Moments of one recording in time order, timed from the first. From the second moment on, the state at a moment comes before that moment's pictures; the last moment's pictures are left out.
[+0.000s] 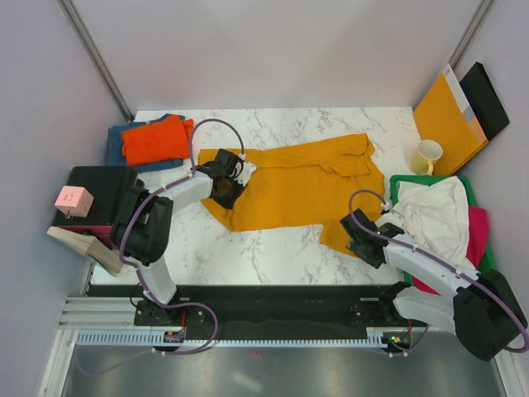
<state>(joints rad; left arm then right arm) -0.43 1.79 1.13 -0.48 0.05 0.23 0.55 1.09 0.52 -0.76 0.52 1.19</state>
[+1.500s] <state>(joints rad) -0.30 1.22 0.95 -0.59 0.04 0.19 0.64 1.04 0.72 -0.82 0.77 1.05</state>
